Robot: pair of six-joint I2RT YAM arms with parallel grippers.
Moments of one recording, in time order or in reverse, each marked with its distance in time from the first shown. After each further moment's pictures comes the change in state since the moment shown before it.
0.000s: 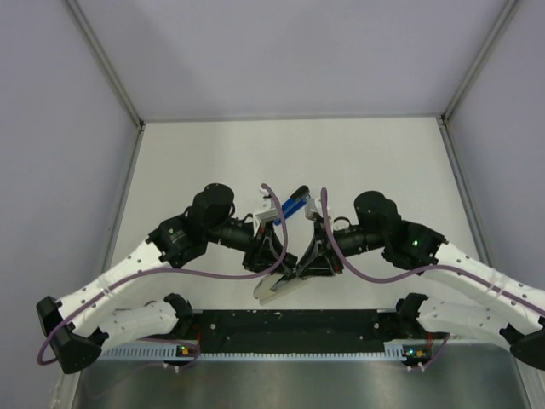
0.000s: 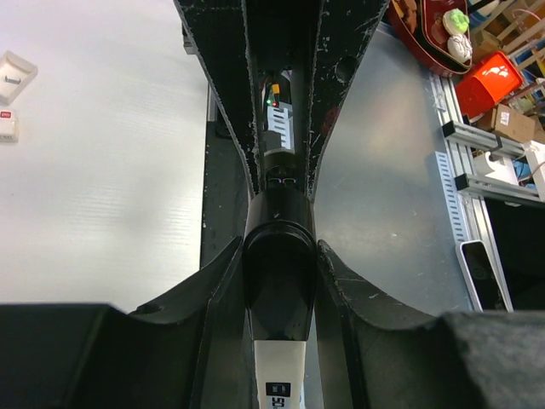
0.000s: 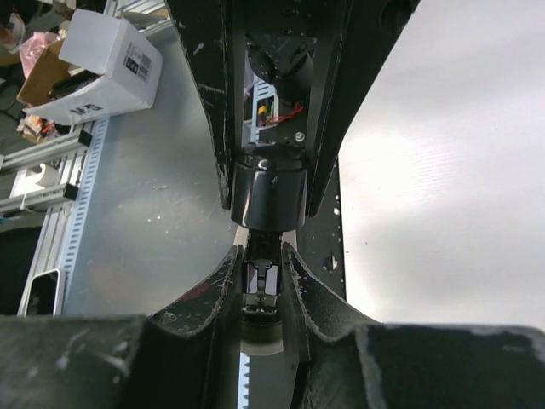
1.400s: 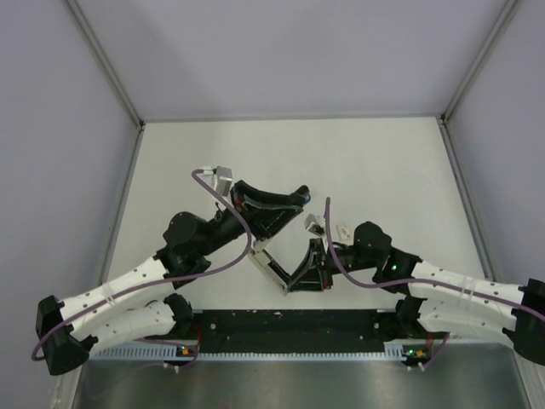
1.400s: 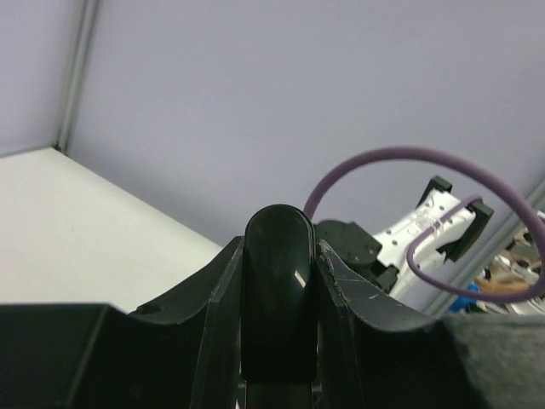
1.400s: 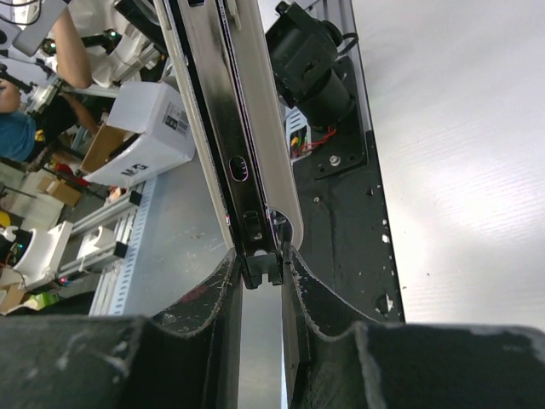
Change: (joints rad) left arm -0.112 -0.100 -0.259 0.965 -0.663 -0.437; right arm 0.056 -0.042 -0.453 0.702 0.058 0.426
